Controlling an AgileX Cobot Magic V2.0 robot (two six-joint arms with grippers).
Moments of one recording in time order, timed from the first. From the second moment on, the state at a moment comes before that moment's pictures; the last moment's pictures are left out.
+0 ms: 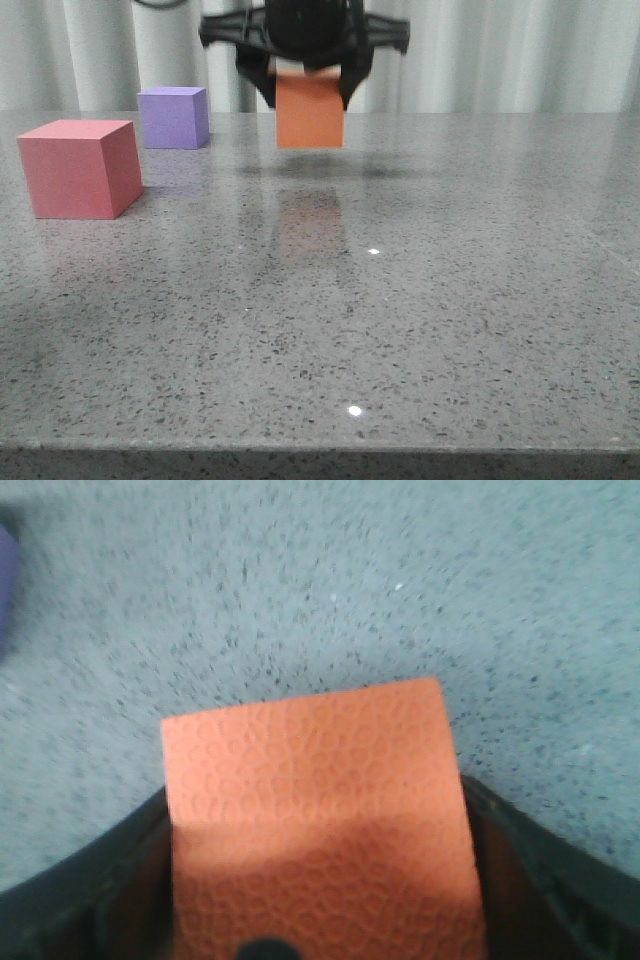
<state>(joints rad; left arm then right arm) -0.77 2.13 -2.03 0.56 0.98 -0.89 0.05 0.52 -0.49 -0.19 0.29 0.24</state>
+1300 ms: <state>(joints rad) -0.37 1.72 -1.53 0.18 0.64 -0.29 0.05 0.52 -0.49 -0.19 0.29 0.24</state>
